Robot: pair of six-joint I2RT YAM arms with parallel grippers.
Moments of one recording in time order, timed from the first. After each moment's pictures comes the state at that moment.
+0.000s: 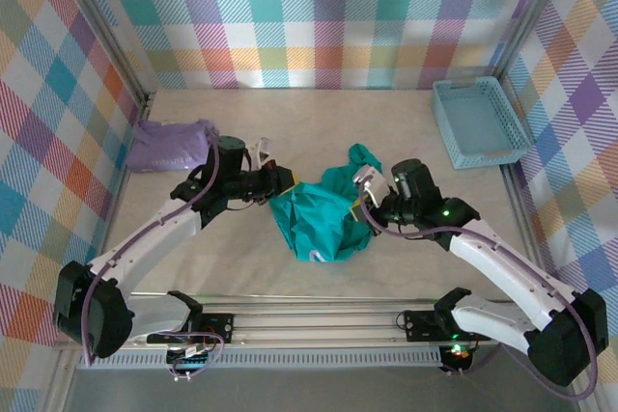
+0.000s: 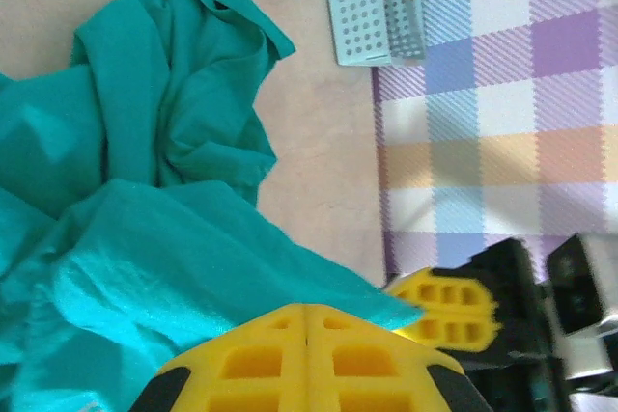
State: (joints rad) left arm -0.48 1.22 0.91 -0.24 0.57 -0.94; right arm 0.61 1.03 0.81 -0.51 -0.37 -0.13
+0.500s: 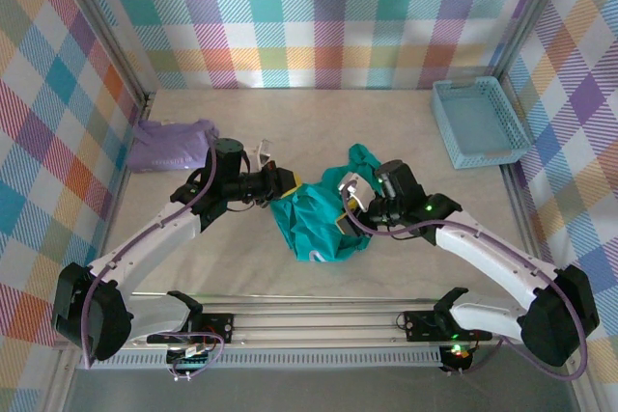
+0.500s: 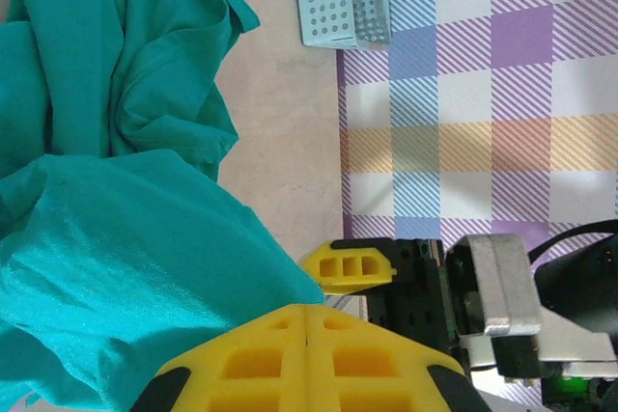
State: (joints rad) left arm -0.48 1.21 0.89 -0.18 0.65 -1.00; right arm 0.66 1.14 0.82 -0.47 -0.42 -0.16
